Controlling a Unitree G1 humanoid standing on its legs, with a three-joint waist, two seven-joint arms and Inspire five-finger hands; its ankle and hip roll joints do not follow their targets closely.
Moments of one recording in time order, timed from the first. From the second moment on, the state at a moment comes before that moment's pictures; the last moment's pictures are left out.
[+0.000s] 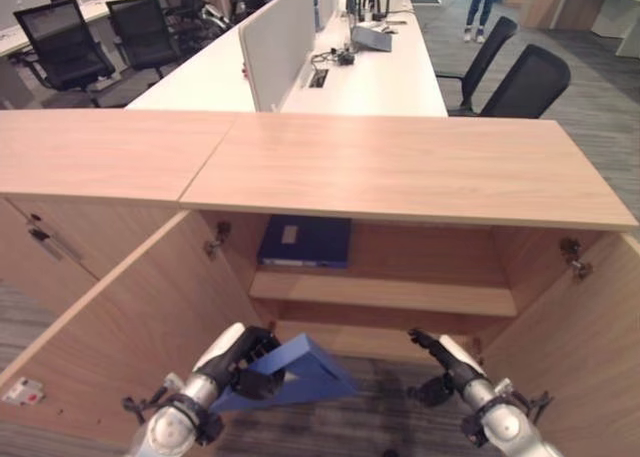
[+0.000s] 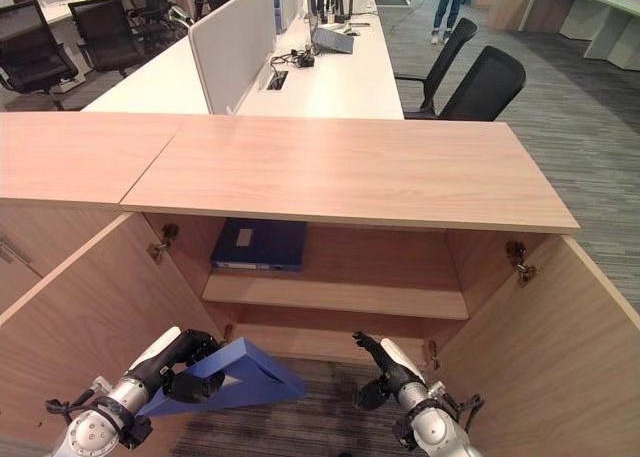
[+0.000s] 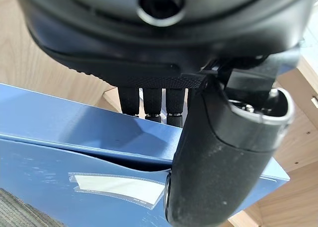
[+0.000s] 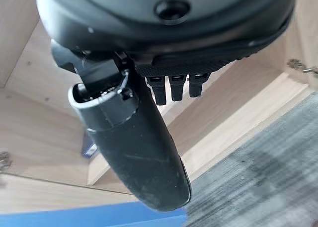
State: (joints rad) left arm 0.34 0.64 -0.16 -0.08 0.16 0.01 -0.11; right arm 0.17 -0.52 0.34 0.12 -0.21 0.03 0.02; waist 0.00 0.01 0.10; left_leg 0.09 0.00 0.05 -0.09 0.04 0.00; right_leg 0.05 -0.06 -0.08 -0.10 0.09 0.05
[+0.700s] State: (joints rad) left arm 0.18 0.64 -0.25 -0.18 0.00 0.01 -0.12; right arm 0.06 -0.49 0.45 0.22 -0.19 0.03 0.05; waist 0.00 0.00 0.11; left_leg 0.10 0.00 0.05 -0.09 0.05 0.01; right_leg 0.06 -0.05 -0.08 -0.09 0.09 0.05
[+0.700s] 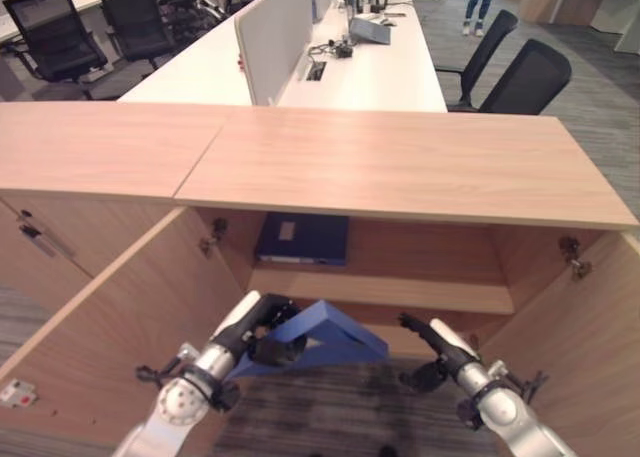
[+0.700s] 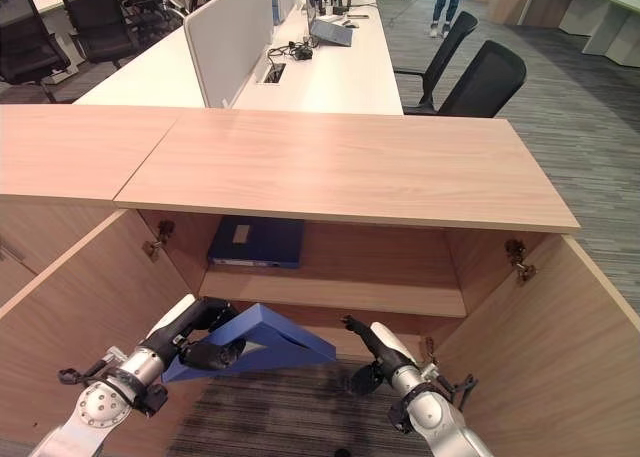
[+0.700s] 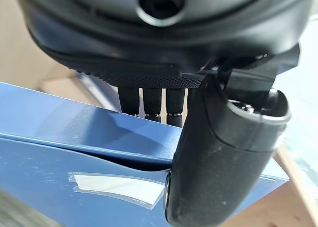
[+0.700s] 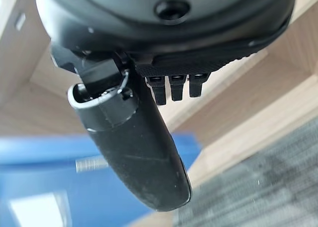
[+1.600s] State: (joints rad) left arm 0.09 0.65 -0.35 -0.21 -0.11 0.02 -0.12; right arm -0.09 -0.48 0.50 0.24 -0.25 0.05 0.01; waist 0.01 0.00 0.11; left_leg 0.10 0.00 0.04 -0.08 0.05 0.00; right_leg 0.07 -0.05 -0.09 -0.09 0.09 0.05
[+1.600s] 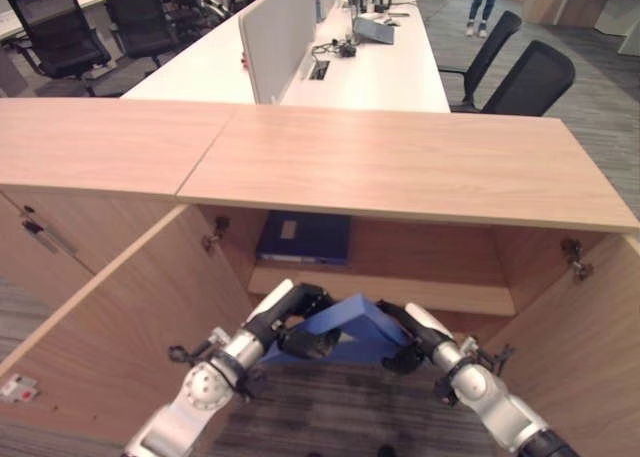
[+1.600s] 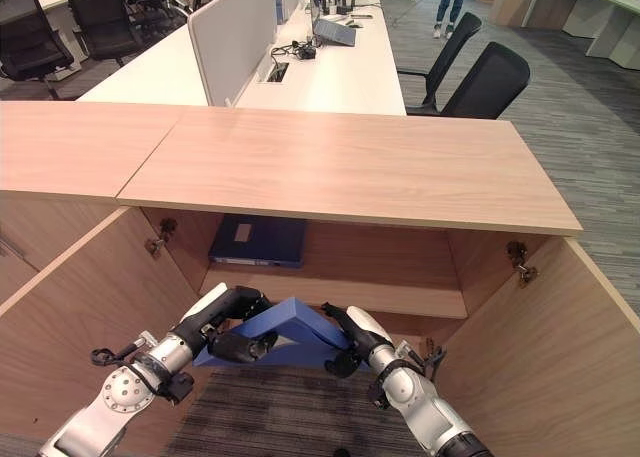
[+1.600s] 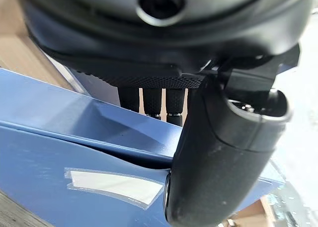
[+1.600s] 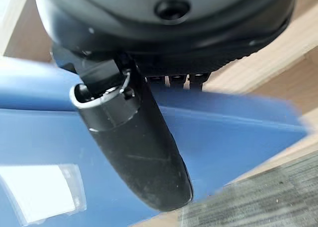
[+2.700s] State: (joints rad) left arm 0.10 0.74 -0.37 -0.21 -0.35 0.09 -0.12; right arm -0.09 -0.42 0.57 0.38 0.00 0.03 0.09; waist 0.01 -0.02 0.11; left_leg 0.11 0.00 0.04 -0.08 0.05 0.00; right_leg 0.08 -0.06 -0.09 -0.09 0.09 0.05
